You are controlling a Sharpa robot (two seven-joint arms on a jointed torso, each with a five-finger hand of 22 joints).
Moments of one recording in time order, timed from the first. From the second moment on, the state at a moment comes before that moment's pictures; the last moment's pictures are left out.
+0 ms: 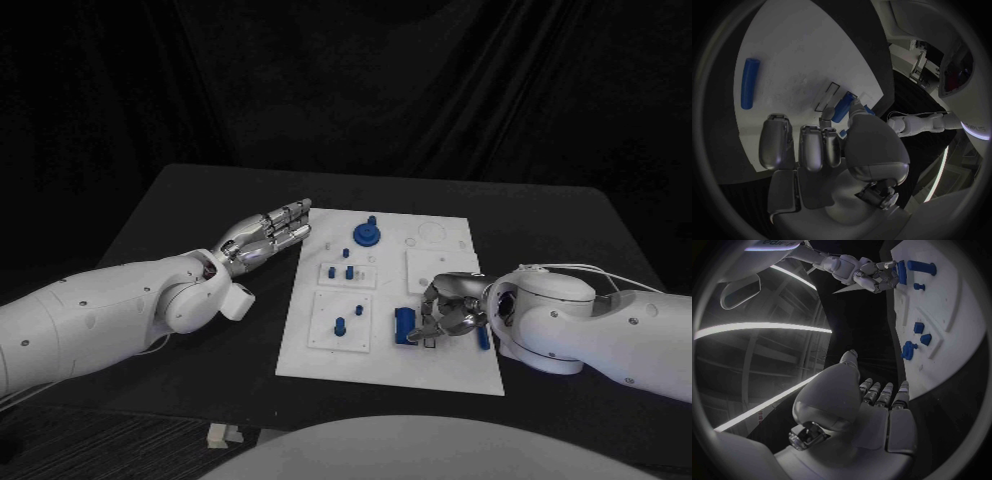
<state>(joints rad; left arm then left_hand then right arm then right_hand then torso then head) 1.10 -0.83 -0.22 1.33 -0.28 0.07 0.55 1.48 0.23 -0.21 0.25 0.46 0.09 0.05 0.02 0.02 0.00 0.09 0.00 0.00 0.00 0.16 0.01 0.00 0.17 0.01 0.28 0.00 0.01 1.15 -0.96 -0.25 1.82 -1.35 -0.09 -0.46 1.11 -0.04 -0.09 0.25 0.08 0.85 0.01 0.63 1.31 1.46 -0.05 1.57 1.31 1.47 -0.11 1.50 1.31 0.05 1.47 0.01 1.31 1.31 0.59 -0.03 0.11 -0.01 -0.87</state>
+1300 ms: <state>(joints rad) 1.10 -0.83 -0.22 1.33 -0.28 0.07 0.54 1.48 0.23 -0.21 0.25 0.46 0.09 0.05 0.02 0.02 0.00 0.09 0.00 0.00 0.00 0.17 0.01 0.00 0.17 0.01 0.28 0.00 0.01 1.24 -1.15 -0.25 1.84 -1.35 -0.05 -0.56 1.18 -0.01 -0.05 0.26 0.61 0.90 0.02 0.44 1.08 1.46 -0.05 1.57 1.31 1.47 -0.11 1.52 1.31 0.05 1.47 0.00 1.34 1.31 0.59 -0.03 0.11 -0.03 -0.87</state>
